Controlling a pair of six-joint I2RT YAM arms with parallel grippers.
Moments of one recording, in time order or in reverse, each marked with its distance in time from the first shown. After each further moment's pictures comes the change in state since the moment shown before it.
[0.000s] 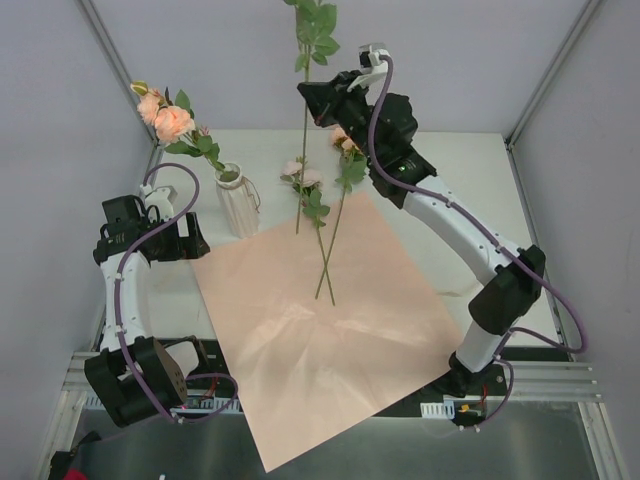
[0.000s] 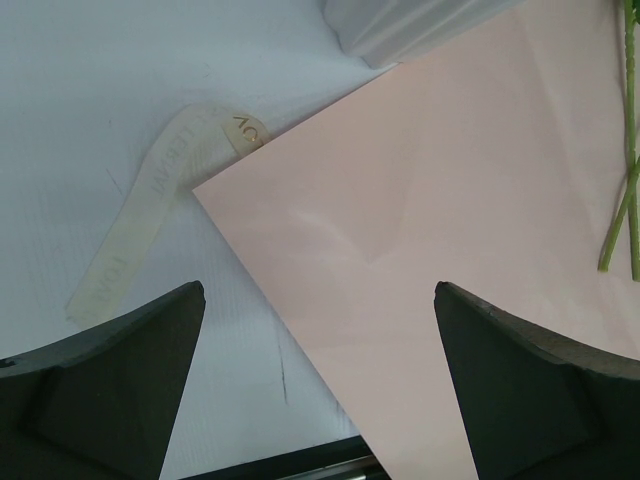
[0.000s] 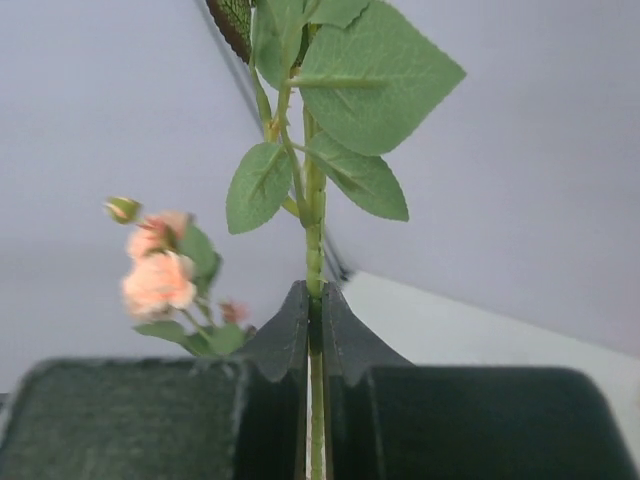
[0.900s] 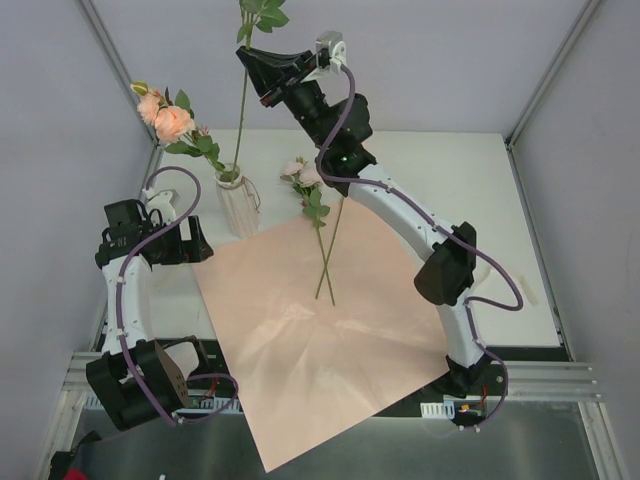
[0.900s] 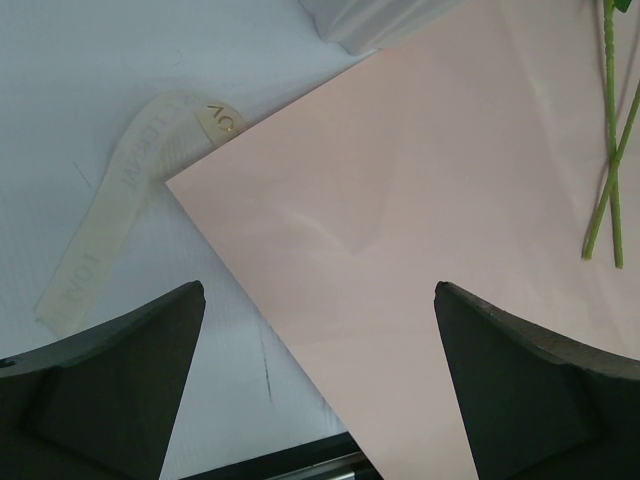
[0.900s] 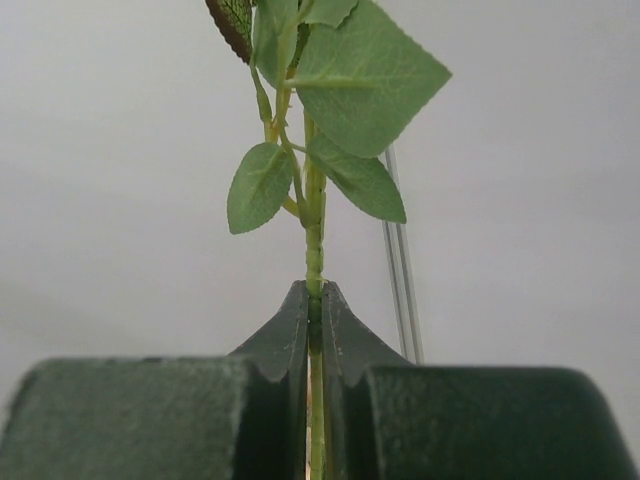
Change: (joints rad) left arm 0.000 -0.023 -0.030 -0.003 0.035 -0.006; right arm 0.145 0.396 0.455 0.485 -0.133 -0.066
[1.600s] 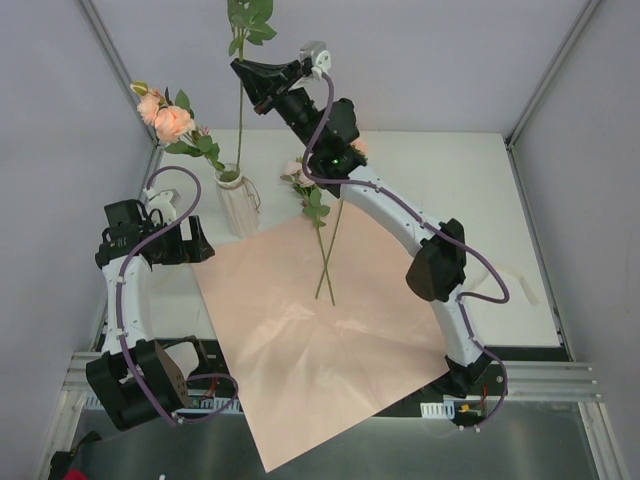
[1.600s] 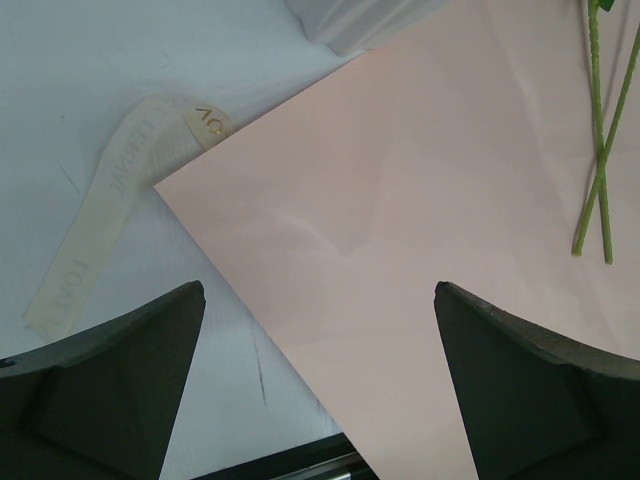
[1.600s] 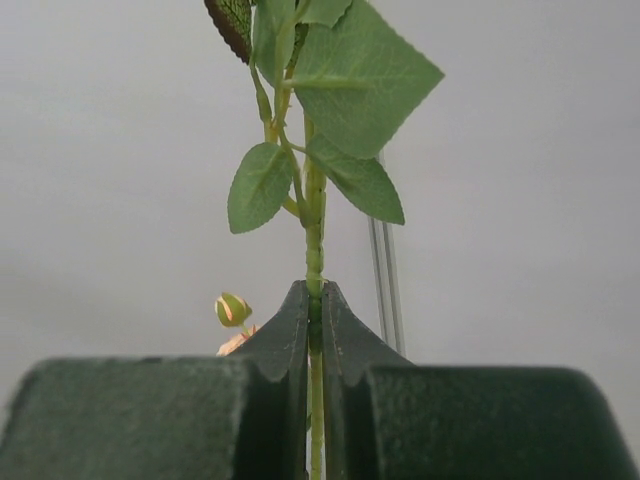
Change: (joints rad) left arm 0.000 0.000 -0.002 0.000 0.024 0.000; right arm 0.000 0.077 0.045 -0.005 0.000 -0.051
